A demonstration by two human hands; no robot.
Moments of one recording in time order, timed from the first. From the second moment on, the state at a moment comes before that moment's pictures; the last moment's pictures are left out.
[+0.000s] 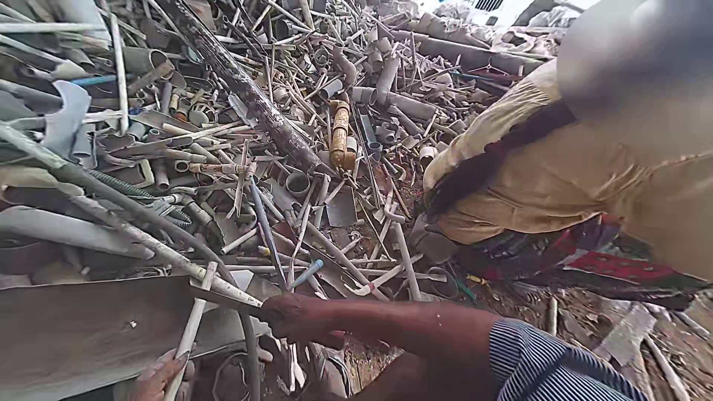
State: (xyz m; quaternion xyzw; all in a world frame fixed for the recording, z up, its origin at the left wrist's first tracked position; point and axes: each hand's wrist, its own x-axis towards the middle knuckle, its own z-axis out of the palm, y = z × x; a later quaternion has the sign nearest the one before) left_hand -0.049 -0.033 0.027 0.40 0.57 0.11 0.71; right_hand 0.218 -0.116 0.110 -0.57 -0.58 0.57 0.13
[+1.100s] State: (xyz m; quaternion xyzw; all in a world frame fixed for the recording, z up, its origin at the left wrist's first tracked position) left_hand -0.110 -0.252 0.243 0.39 0.51 0.49 0.59; right_hand 0.299 -0.176 0.156 -0.72 -0.62 0.27 0.15
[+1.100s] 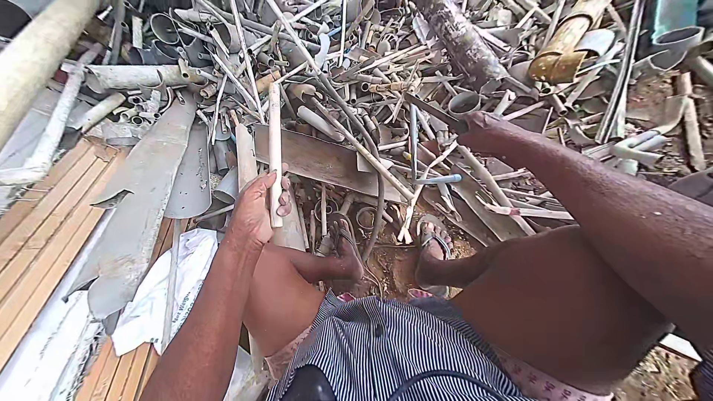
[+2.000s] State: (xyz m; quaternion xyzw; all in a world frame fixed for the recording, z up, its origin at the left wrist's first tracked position) left_hand -0.081 -0.194 0.225 0.36 0.53 0.48 0.60; right_hand 0.307 -0.187 0.139 -0.73 -0.63 0.25 0.05
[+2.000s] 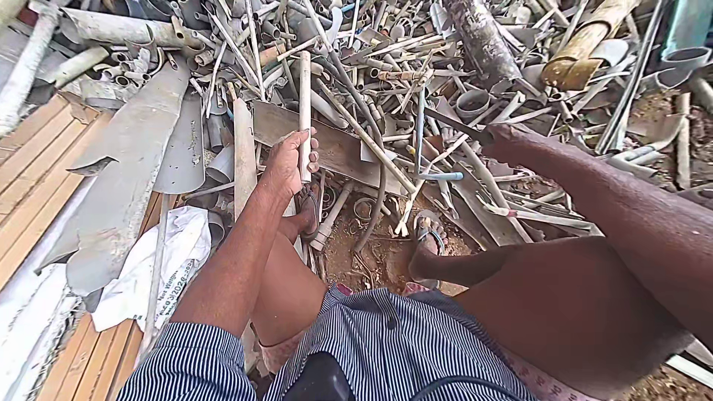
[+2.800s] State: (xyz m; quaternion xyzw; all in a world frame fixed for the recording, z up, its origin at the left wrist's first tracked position) left_hand -0.095 -0.149 0.137 0.34 0.56 0.32 0.68; right_hand 0.254 -0.194 0.126 -0.71 -0.58 0.36 0.18
